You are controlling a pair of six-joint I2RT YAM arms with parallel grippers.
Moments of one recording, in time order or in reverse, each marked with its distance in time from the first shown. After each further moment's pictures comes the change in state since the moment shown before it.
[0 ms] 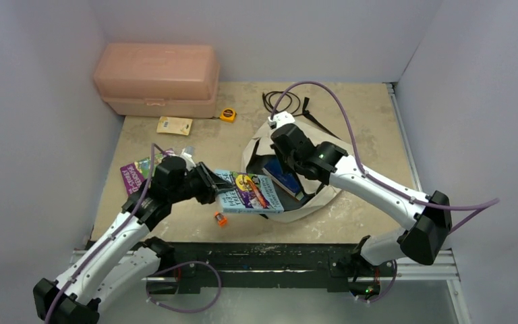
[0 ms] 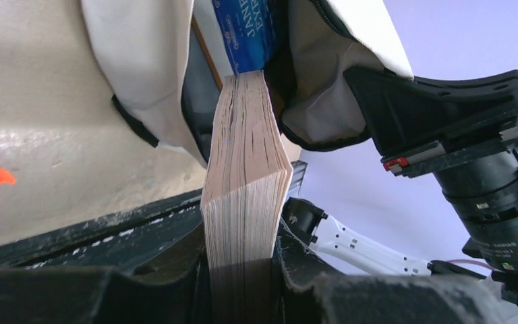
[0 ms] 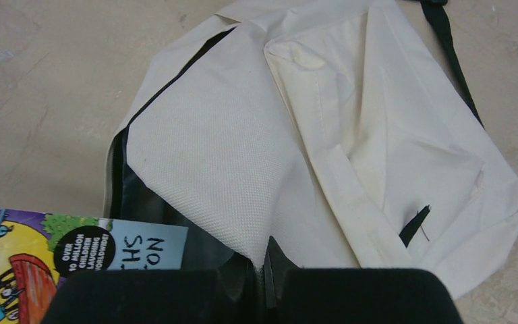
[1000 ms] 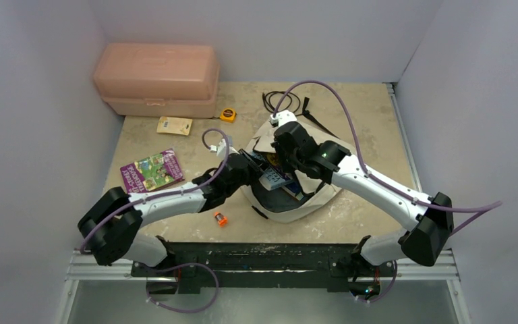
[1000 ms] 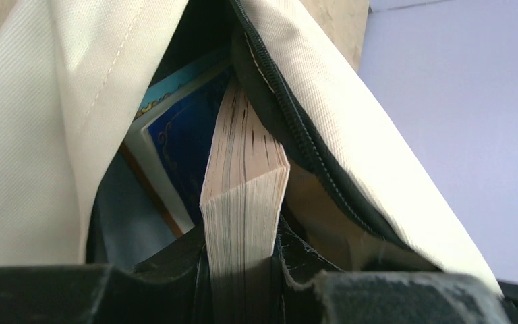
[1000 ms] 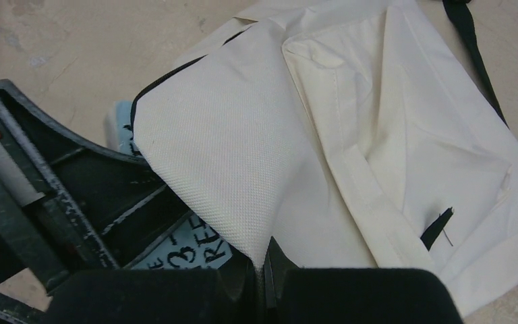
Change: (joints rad) left arm -0.363 0.631 0.029 0.720 -0.633 -0.089; right arm -0.027 -0.012 0.000 0.015 -0.081 0.018
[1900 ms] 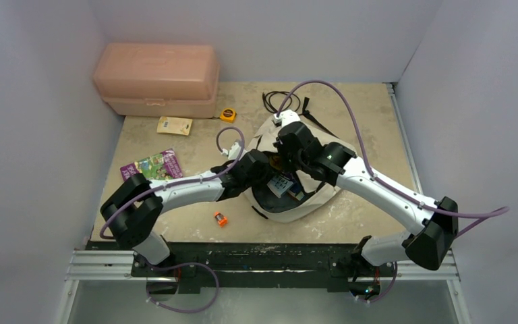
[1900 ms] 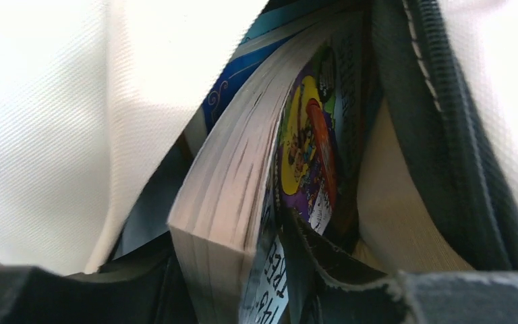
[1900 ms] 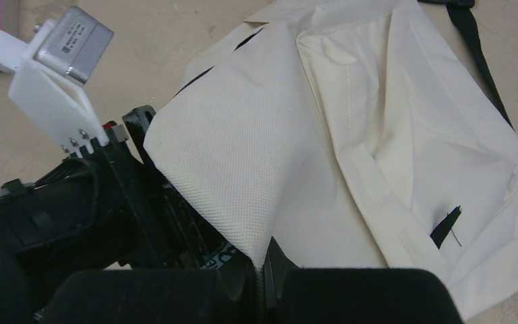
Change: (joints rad) left arm -0.052 0.188 0.218 -0.328 -0.010 -0.161; right arm -0.002 -0.039 -0.011 0.007 -0.017 0.005
